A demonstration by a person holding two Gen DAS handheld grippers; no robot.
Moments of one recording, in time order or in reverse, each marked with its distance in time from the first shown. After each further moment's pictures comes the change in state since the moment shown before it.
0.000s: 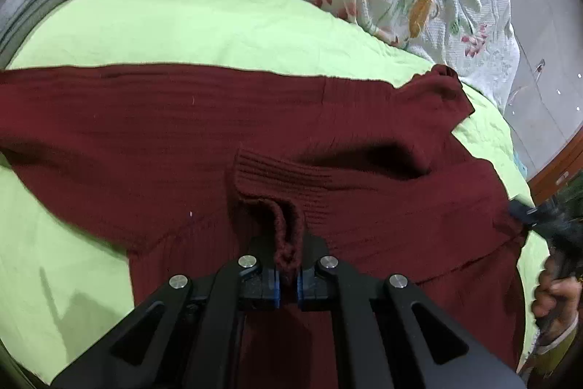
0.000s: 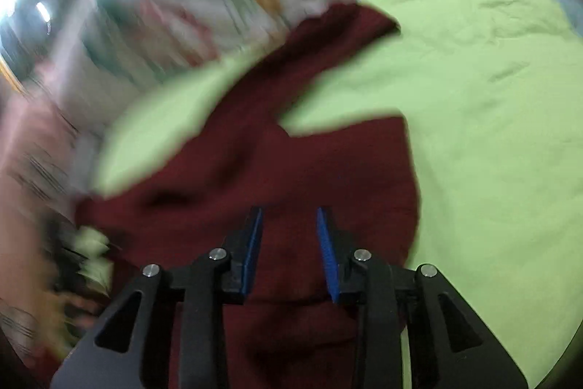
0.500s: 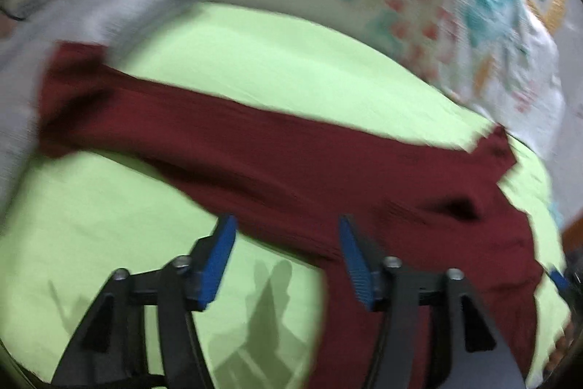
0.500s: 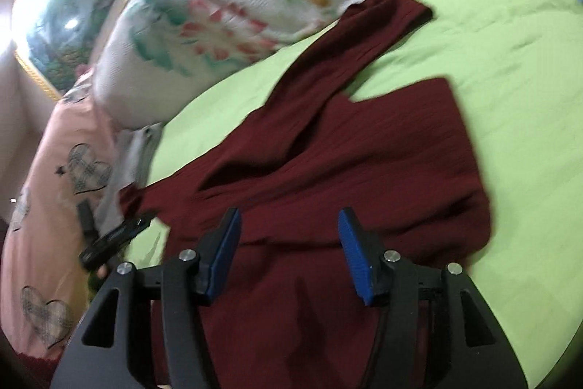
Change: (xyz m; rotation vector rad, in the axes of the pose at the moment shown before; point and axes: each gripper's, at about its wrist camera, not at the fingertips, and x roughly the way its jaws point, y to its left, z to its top) left arm -0.088 0.091 0.011 -0.140 -0.154 0.264; right arm -0.043 0.045 -0.042 0.066 -0.024 0.302
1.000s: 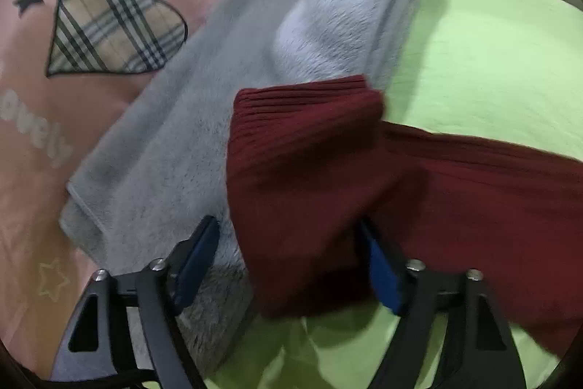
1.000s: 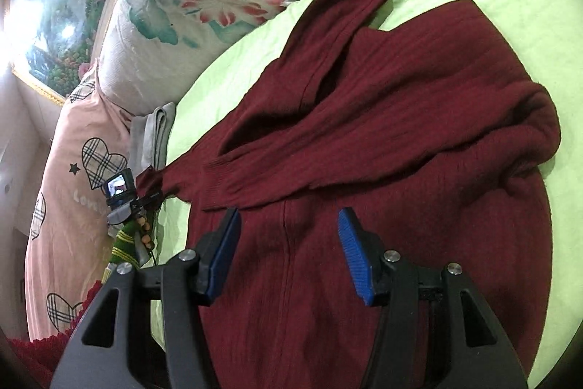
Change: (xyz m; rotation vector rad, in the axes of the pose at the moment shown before) left arm 0.076 0.138 0.083 0.126 0.047 0.809; right arm 0.032 0.014 -0.026 0.101 0.097 0.046
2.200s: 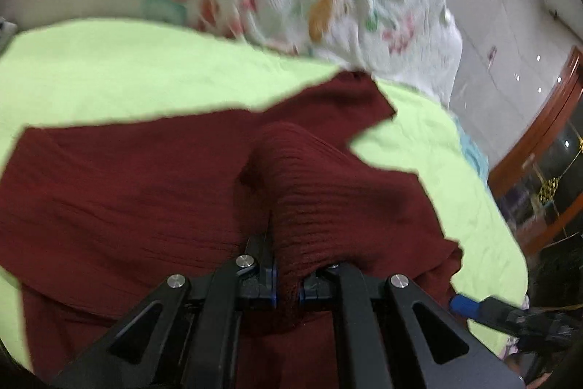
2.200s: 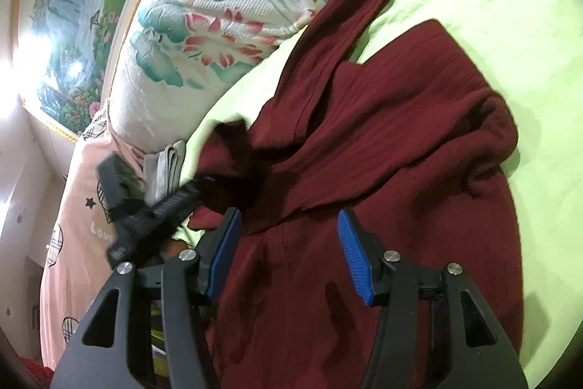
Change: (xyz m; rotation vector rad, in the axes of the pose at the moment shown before) left arm -0.305 -0.243 -0.113 0.151 -0.070 -1.234; right arm -0.031 -0.023 -0.001 0.072 -0.142 0.053
